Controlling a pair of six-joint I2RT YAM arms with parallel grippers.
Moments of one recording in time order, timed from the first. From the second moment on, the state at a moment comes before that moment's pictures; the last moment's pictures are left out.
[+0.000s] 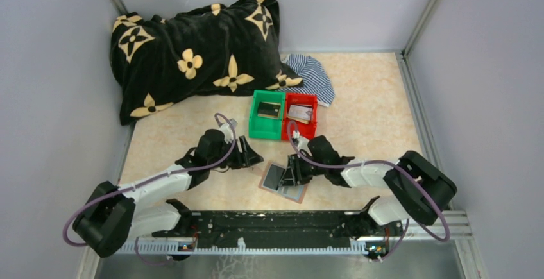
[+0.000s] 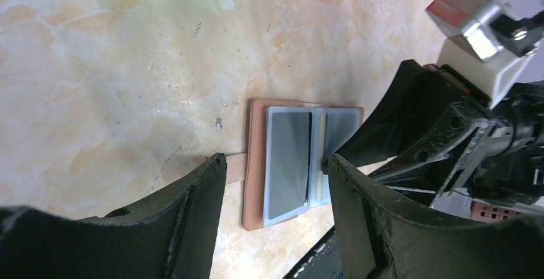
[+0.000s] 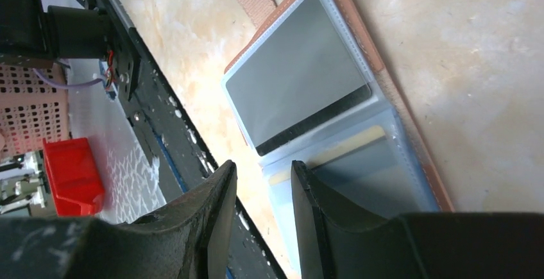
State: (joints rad) left arm -0.64 1.10 0.37 0.19 0.24 -0.78; right arm 0.76 1.39 0.37 0.33 -0.55 0.63
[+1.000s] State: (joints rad) left arm -0.85 1.58 0.87 -0.02 0.24 -0.51; right arm 0.76 0.90 0.49 -0.27 -0.25 0.53
